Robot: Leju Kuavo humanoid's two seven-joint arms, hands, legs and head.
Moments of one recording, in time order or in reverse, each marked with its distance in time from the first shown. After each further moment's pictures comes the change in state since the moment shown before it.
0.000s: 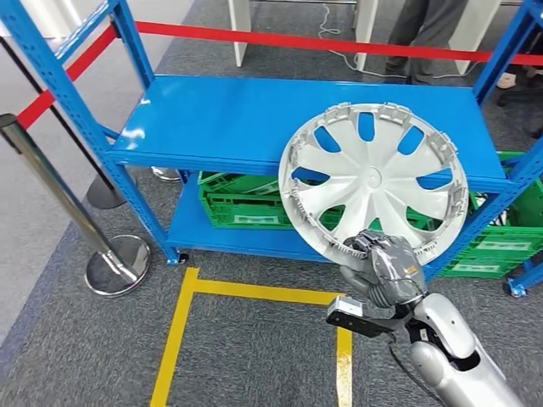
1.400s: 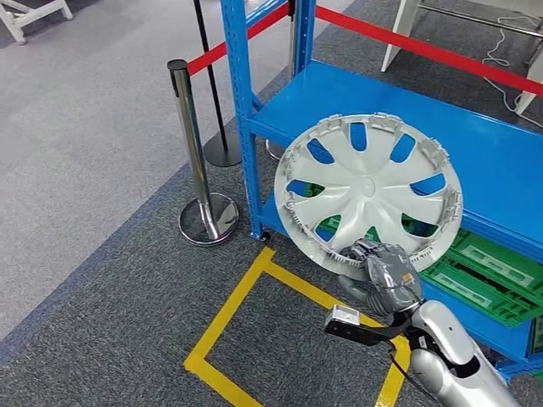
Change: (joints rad) left arm 0.004 0.008 0.006 0.002 -0.012 -0.005 0.009; right arm 0.030 -0.027 0.016 -0.006 0.009 0.009 0.009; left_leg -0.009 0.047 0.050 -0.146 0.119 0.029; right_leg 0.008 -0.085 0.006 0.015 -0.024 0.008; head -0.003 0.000
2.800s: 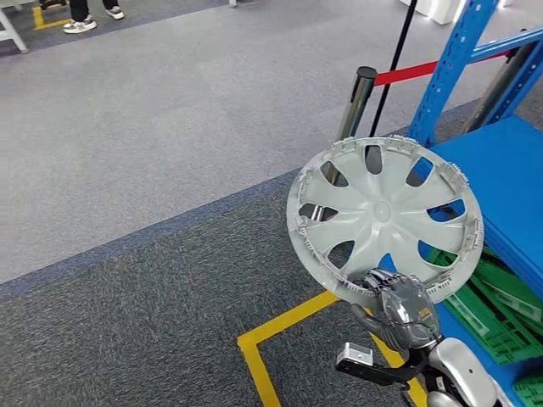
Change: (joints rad) left arm -0.005 0.024 -0.002 0.010 -0.066 -0.033 0.013; right arm 0.188 -0.054 -0.047 -0.142 0.072 -0.033 0.025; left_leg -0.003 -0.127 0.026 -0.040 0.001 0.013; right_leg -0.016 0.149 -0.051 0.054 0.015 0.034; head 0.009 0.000
